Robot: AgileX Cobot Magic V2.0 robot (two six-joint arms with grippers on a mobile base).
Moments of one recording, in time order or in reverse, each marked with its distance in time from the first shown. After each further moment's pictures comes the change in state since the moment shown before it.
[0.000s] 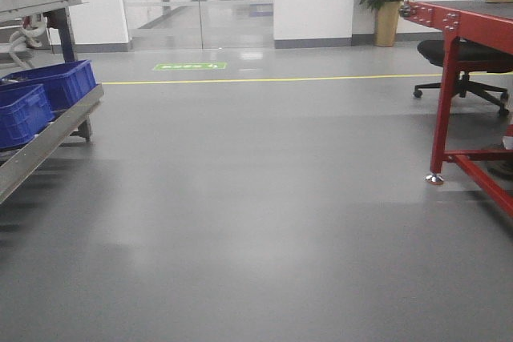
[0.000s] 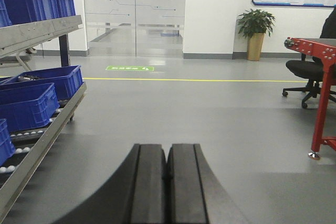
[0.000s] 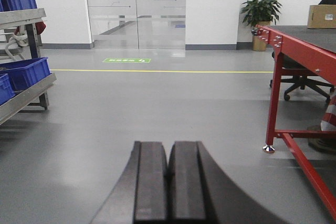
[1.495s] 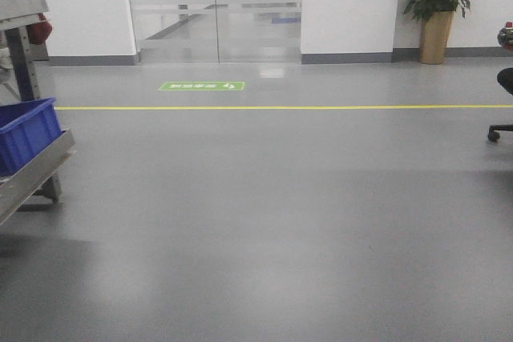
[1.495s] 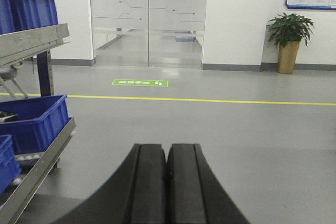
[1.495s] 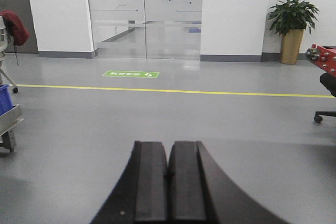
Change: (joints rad) left arm 0.000 0.000 0.000 0.000 0.000 0.000; right arm 0.000 0.000 0.000 0.000 0.000 0.000
